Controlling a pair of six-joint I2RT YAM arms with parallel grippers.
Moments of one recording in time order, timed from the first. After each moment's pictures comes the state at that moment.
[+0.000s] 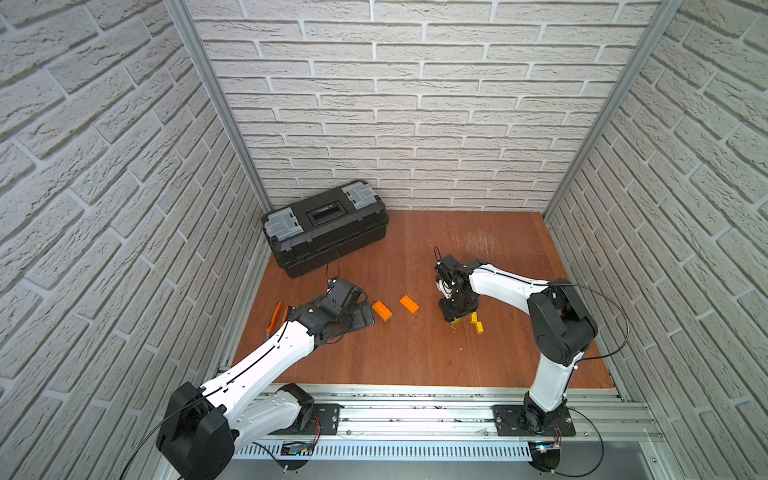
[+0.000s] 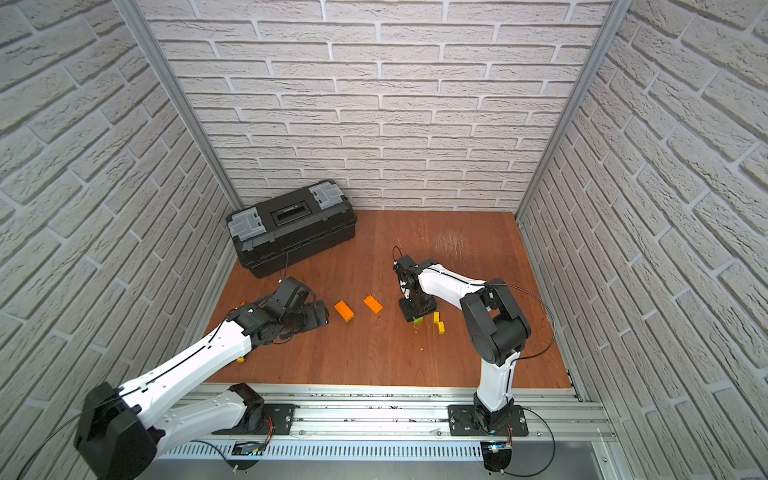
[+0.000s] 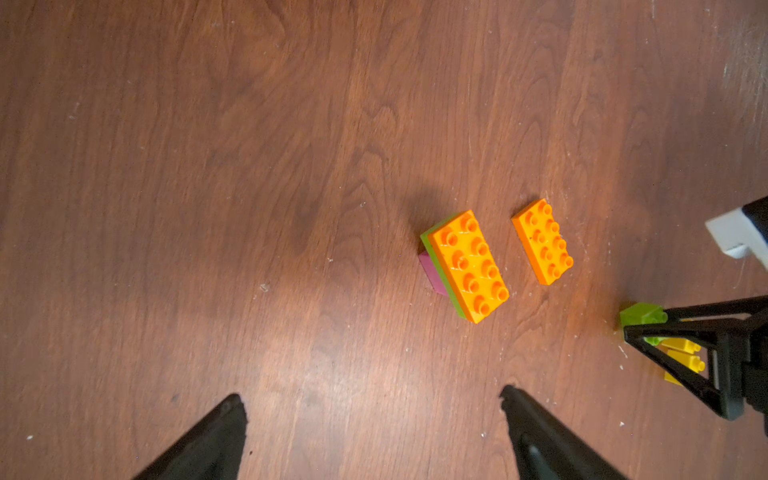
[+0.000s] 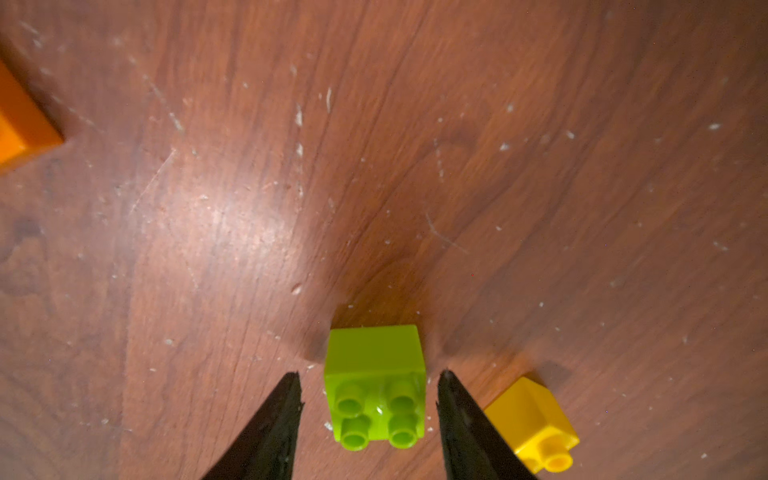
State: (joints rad) left arm -0.60 1.08 0.75 -0.71 -0.10 -0.83; right arm 0.48 1.85 1.23 -0.93 0.03 0.13
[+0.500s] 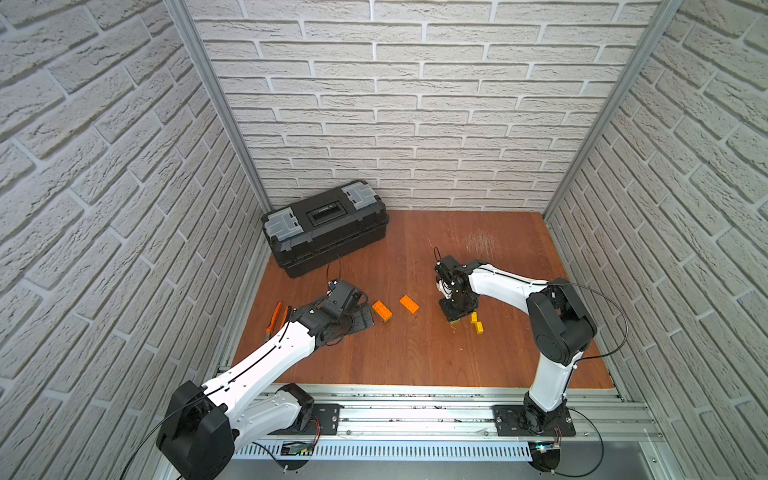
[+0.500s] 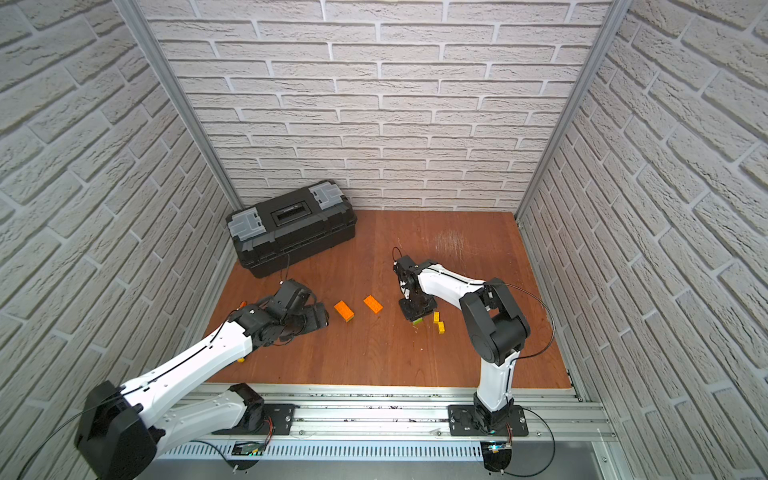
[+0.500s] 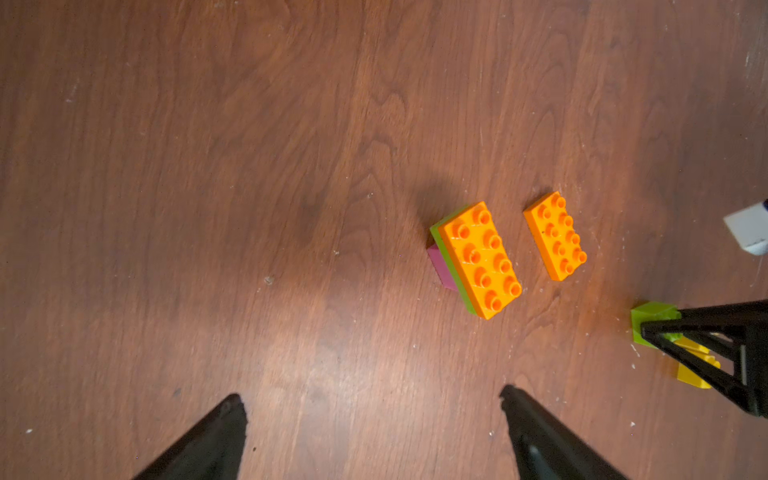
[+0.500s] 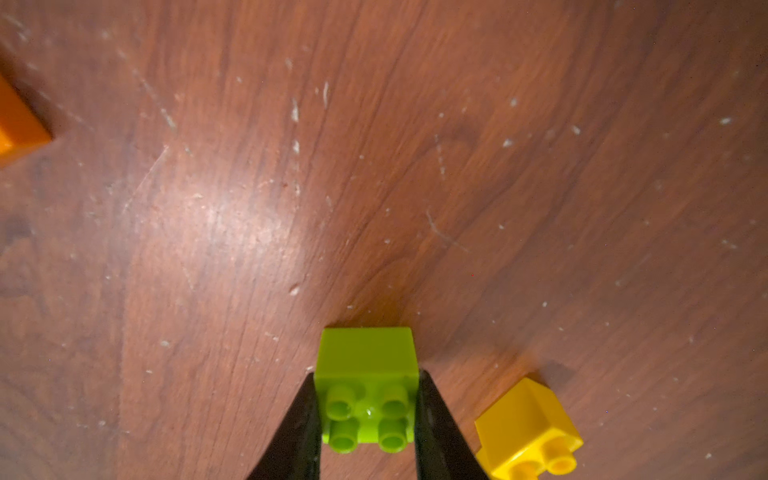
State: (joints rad) left arm -0.61 1.08 0.73 -0.71 -0.10 -0.84; right arm 0.48 1.86 1.24 -0.94 0.03 0.14
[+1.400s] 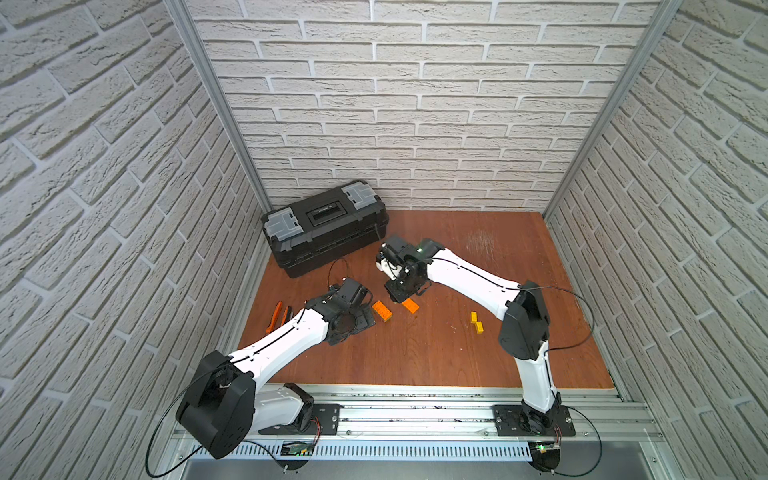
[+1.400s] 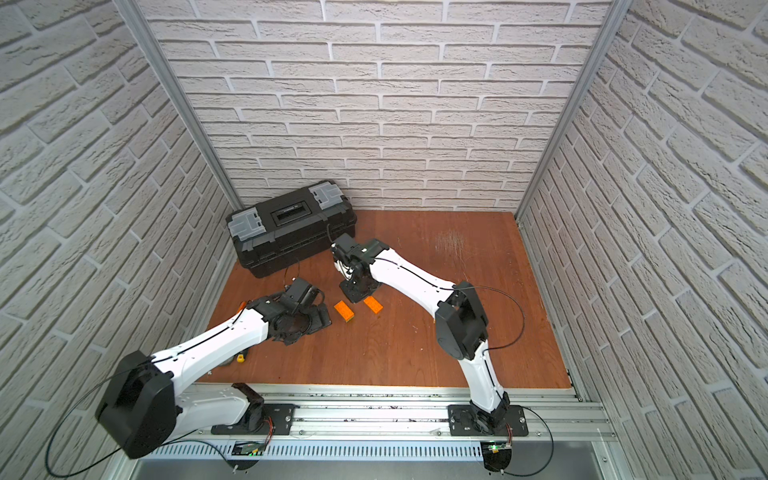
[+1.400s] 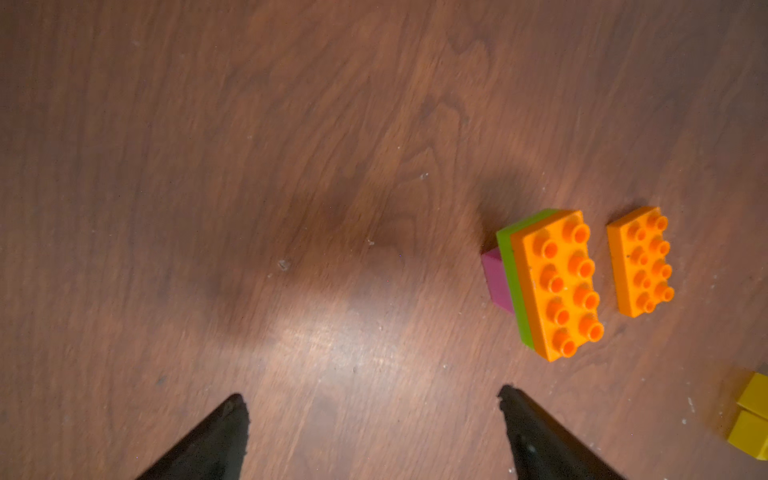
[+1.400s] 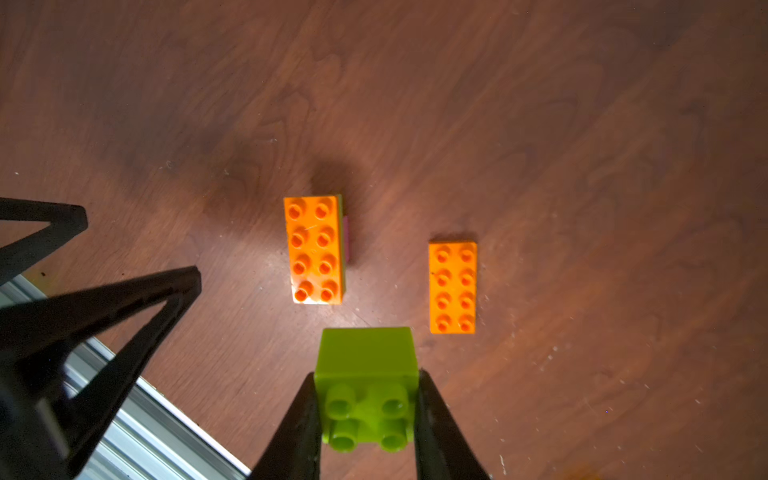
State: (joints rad) left arm -0.57 1.21 0.74 -0.71 -0.08 -0.98; right arm 0.79 2.14 1.98 -1.18 -0.03 0.13
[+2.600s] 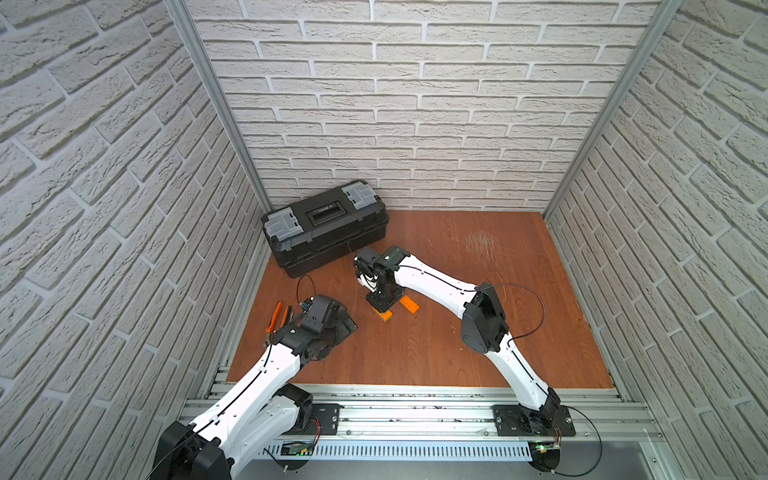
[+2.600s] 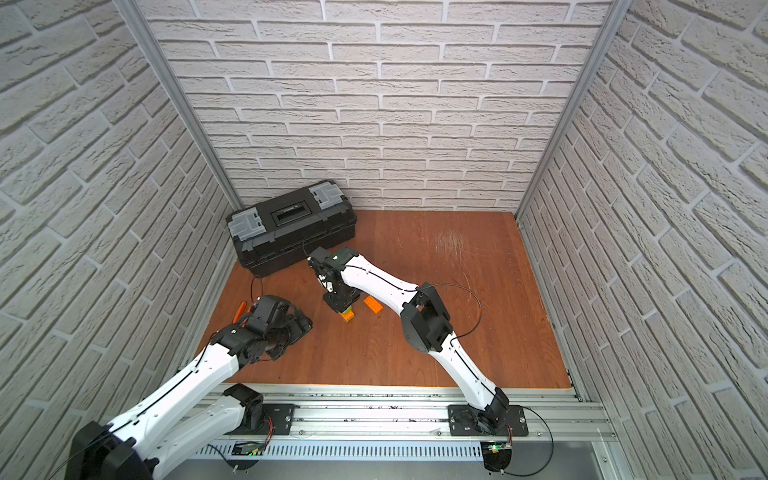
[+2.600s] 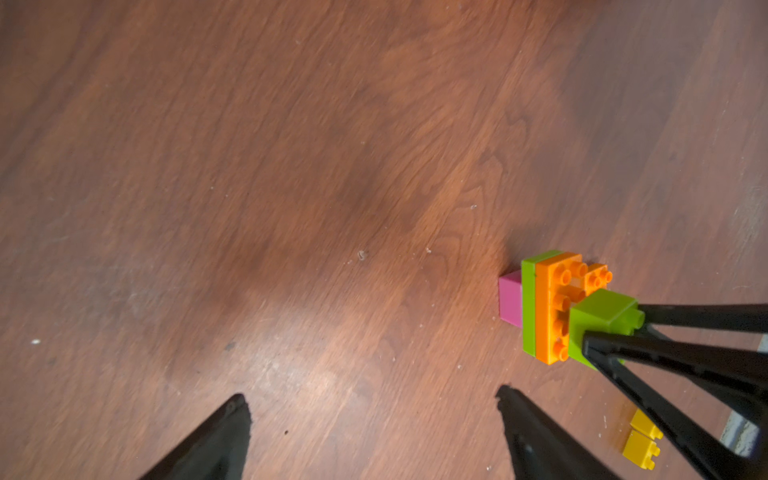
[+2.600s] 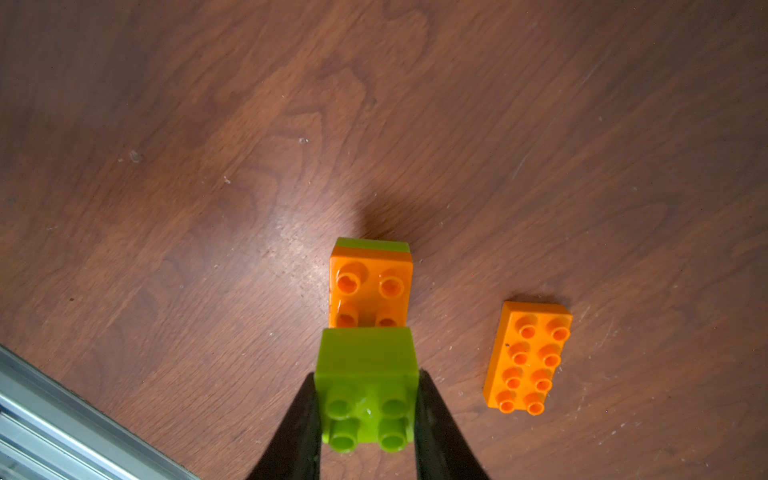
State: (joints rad) left arm -0.44 0.89 0.53 -0.68 -0.03 -1.07; right arm 0.86 2.41 2.29 -1.35 0.00 0.10
